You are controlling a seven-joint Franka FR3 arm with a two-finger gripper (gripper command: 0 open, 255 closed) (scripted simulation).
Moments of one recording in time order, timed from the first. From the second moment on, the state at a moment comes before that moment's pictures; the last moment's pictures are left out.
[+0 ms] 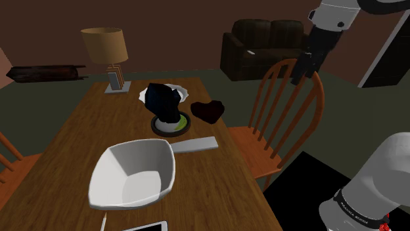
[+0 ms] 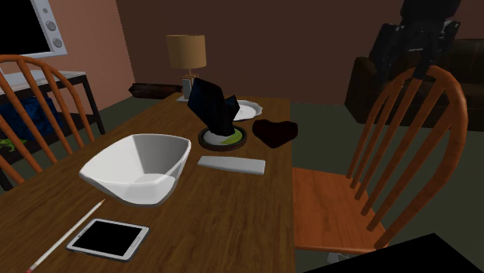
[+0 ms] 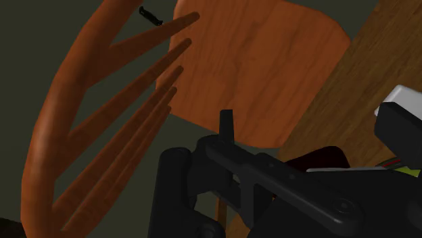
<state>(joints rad) 0.01 -0.81 0.04 -2.32 -0.03 1.62 0.07</state>
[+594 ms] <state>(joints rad) 0.09 -0.60 0.05 -2.31 -0.02 1.79 -0.06</state>
